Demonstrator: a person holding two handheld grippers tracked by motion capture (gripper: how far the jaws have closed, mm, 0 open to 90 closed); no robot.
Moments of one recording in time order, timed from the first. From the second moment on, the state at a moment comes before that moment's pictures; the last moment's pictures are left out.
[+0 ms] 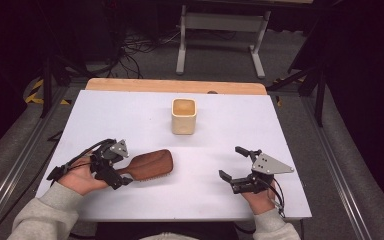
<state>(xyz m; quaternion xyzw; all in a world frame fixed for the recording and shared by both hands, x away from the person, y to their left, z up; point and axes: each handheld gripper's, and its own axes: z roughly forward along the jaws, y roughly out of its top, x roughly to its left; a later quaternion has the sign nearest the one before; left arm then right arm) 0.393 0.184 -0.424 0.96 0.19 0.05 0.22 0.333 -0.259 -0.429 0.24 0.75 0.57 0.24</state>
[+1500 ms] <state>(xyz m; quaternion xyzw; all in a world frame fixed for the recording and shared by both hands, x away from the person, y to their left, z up) 0.397 0.173 -0.441 0.98 0.14 0.03 0.17 0.334 -0.257 -0.430 0.23 0.75 0.57 0.23</state>
